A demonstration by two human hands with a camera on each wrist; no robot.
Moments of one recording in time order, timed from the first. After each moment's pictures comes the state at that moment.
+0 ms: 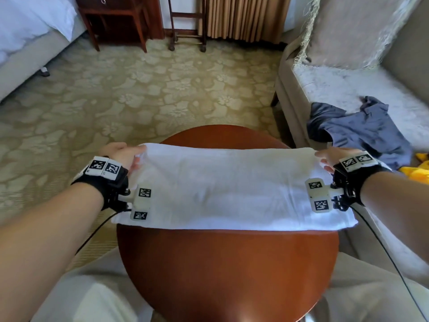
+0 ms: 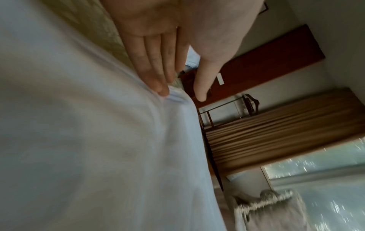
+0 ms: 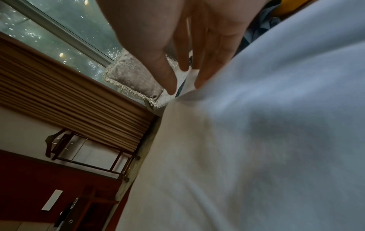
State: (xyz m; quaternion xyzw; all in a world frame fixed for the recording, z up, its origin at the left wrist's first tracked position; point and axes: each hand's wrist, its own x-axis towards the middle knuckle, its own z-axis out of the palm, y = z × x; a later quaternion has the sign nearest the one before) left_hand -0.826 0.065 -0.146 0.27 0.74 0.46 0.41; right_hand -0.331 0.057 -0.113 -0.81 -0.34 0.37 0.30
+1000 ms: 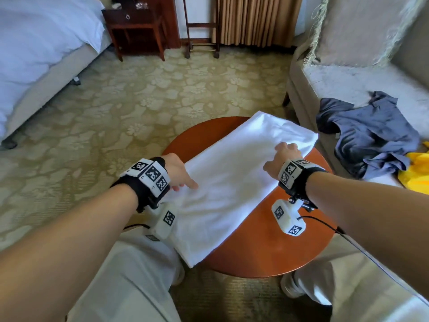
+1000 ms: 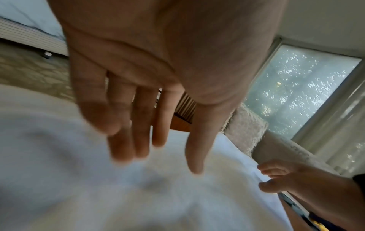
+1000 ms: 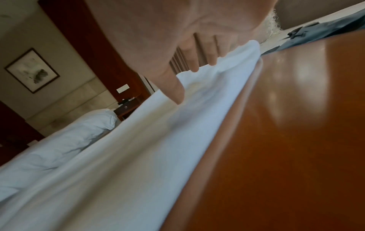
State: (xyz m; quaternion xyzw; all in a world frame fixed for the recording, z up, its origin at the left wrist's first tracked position) left_hand -0.769 -0.050 -0.077 0.61 0.72 -0.10 0.33; right_hand -0.498 -0.031 -0.104 -0.80 -0.58 0.17 0.03
